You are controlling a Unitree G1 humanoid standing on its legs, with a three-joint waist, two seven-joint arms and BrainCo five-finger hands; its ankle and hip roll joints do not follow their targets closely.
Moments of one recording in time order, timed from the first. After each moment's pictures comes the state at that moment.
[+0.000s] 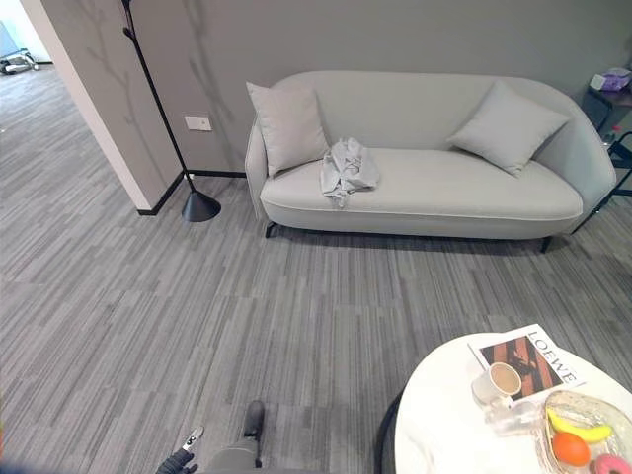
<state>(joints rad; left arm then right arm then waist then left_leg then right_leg) -0.02 0.14 0.02 1.40 -0.79 -0.16 -0.09 -0.03 -0.20 -0.03 1.56 0.85 -0.09 -0.01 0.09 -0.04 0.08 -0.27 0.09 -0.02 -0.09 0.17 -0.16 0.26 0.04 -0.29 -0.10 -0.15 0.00</state>
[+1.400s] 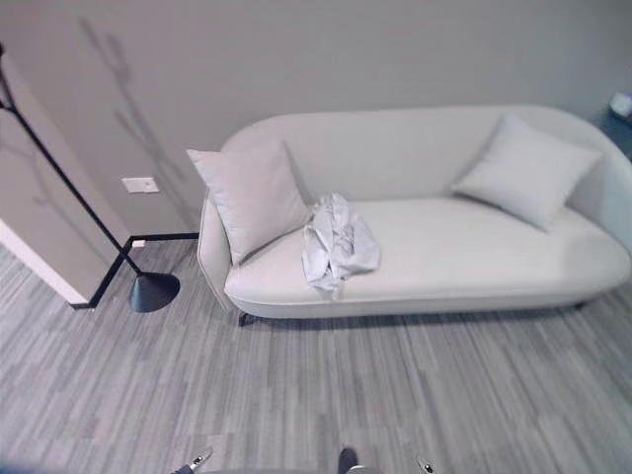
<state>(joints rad) -0.03 0.17 -0.08 1.50 -0.53 -0.17 -0.08 0.01 -0.24 0.02 1.36 0.78 -0.10 0.01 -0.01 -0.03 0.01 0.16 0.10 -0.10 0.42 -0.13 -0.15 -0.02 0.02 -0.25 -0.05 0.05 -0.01</state>
